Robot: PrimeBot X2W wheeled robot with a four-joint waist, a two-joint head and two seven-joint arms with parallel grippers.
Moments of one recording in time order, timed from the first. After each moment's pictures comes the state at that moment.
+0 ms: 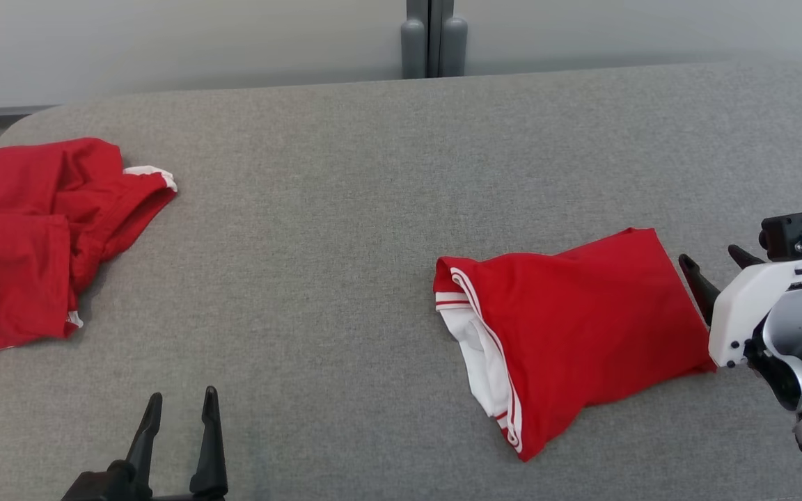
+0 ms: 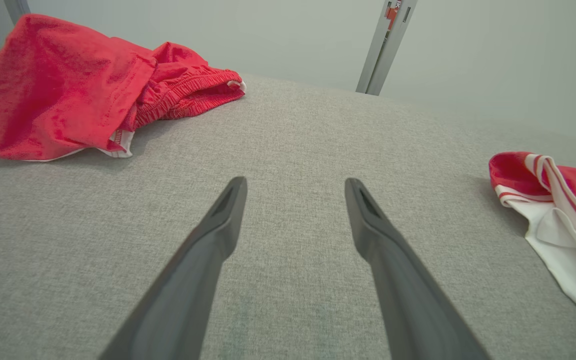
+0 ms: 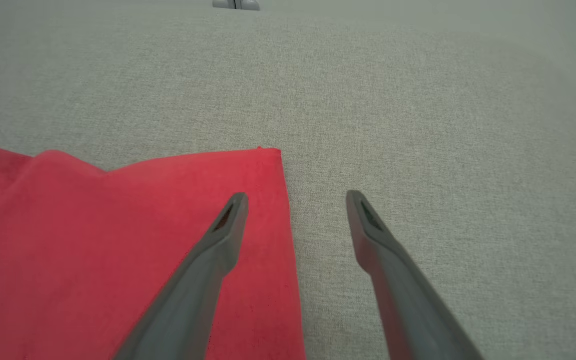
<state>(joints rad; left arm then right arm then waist) 0.16 0.05 -0.01 0.12 -0.28 -0.13 -0.26 -0.34 -0.39 0.12 0.37 0.36 0.13 0.30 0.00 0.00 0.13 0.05</state>
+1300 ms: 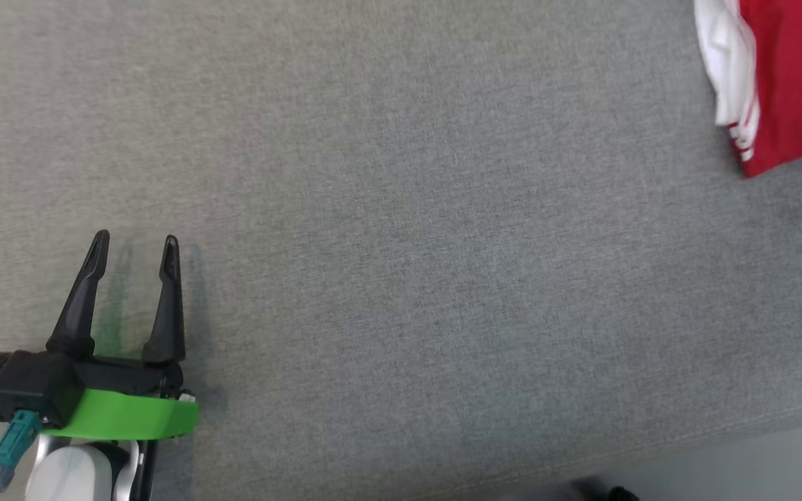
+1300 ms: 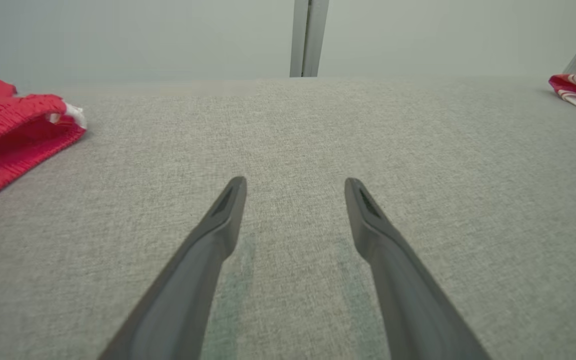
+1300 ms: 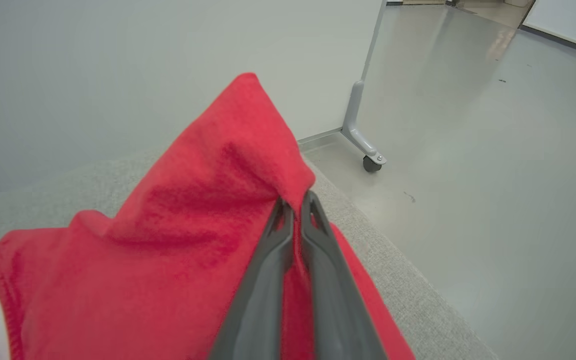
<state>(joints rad) -0.11 0.19 -0.05 -0.02 -0.24 -0.13 -0.26 -0.93 -0.41 -0.46 0.78 0.09 0.13 0.00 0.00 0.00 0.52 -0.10</state>
